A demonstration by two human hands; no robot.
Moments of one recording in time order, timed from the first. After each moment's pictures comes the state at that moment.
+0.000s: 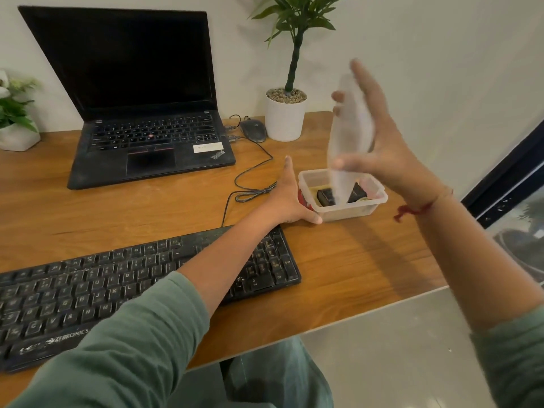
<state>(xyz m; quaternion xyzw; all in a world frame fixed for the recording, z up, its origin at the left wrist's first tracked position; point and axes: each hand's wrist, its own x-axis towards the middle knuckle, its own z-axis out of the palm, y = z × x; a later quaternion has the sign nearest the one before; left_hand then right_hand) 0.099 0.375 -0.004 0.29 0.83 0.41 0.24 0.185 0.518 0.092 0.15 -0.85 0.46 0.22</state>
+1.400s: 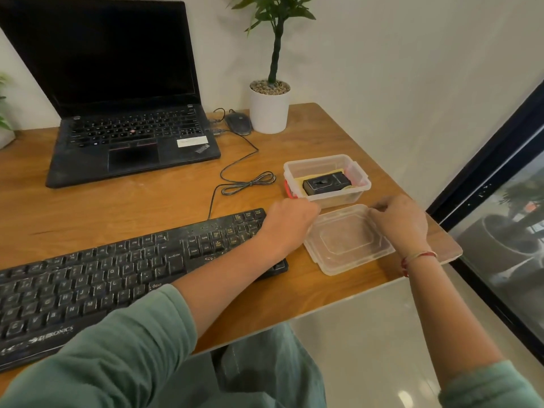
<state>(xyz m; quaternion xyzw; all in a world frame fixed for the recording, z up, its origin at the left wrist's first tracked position) 0.157 0.378 -0.025 0.50 0.86 0.11 -0.07 0.262 0.558 -0.015 -0.40 -0.89 0.17 0.11</state>
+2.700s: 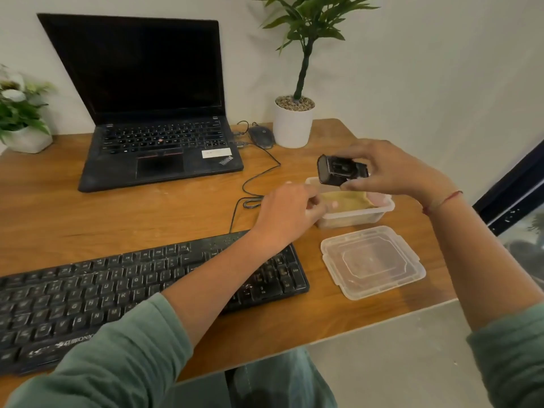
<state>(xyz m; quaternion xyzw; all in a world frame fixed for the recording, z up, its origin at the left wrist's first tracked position) 0.121 0.351 0.007 0.40 0.86 0.31 -0.05 0.173 0.542 0.090 0.06 -0.99 0.13 0.04</state>
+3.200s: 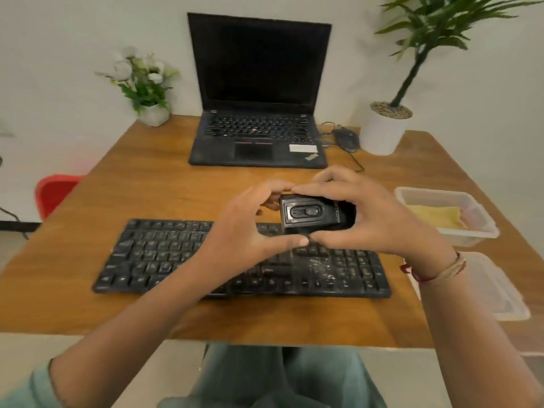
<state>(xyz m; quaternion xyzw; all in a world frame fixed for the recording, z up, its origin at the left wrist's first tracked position) 0.152 0.142 0.029 0.35 0.81 0.46 -0.08 0.179 0.354 0.078 0.28 -0.91 0.31 0.05</state>
